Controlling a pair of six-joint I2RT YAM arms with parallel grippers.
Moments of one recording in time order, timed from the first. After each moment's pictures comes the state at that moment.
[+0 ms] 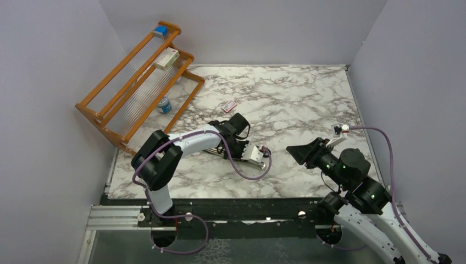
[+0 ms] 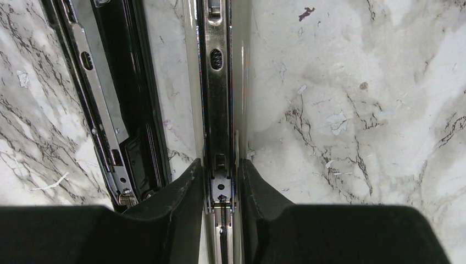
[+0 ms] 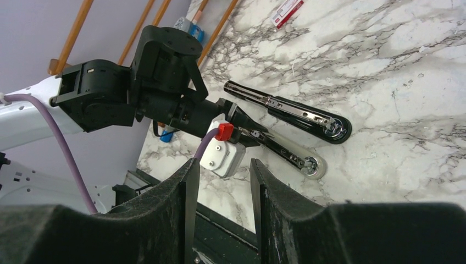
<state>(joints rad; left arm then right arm) -0.79 1.75 1.13 -0.61 0.41 1.09 0.67 0.35 0.62 -0.47 0.08 0.77</state>
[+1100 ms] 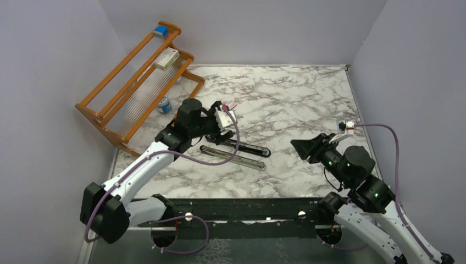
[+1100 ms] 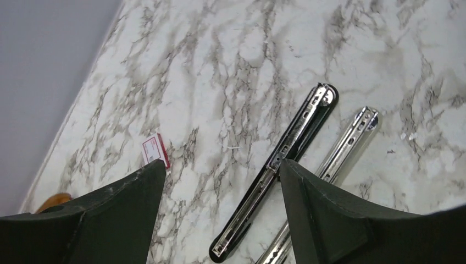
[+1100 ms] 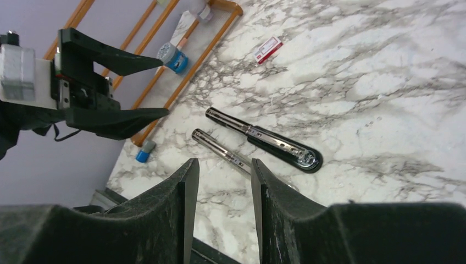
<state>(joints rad) -0.59 1.19 0.93 -0.18 0.52 0.62 0.67 0.38 0.68 -0.46 0.15 0.66</state>
